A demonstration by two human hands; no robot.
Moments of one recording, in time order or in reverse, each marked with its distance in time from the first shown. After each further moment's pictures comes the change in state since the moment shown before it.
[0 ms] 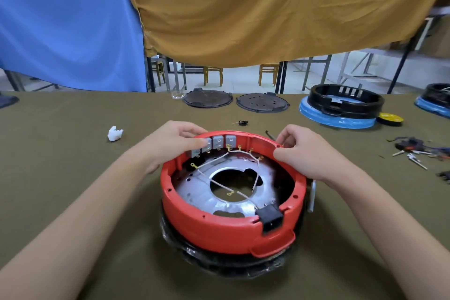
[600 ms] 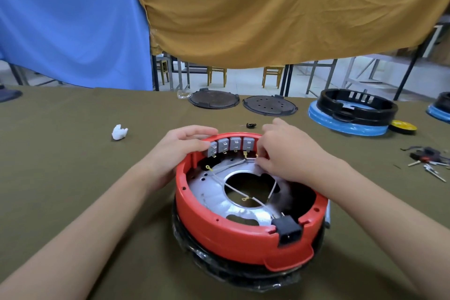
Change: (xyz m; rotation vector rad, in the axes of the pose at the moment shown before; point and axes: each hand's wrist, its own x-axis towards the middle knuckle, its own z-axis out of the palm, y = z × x) left_hand 0.011 -0.035 0.008 -0.517 -0.038 0.082; right_hand 0.025 -0.039 0.026 -0.755 -0.047 -0.524
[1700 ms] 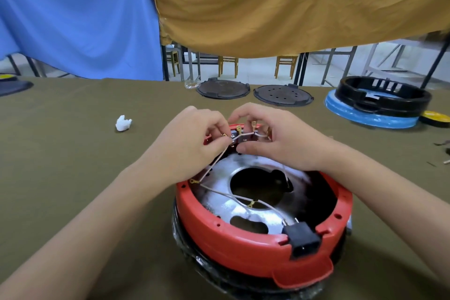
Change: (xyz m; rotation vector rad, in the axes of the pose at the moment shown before) left_hand -0.016 0.029 0.028 1.066 0.179 0.445; right_hand 0.019 0.004 0.009 0.798 0.089 -0.185
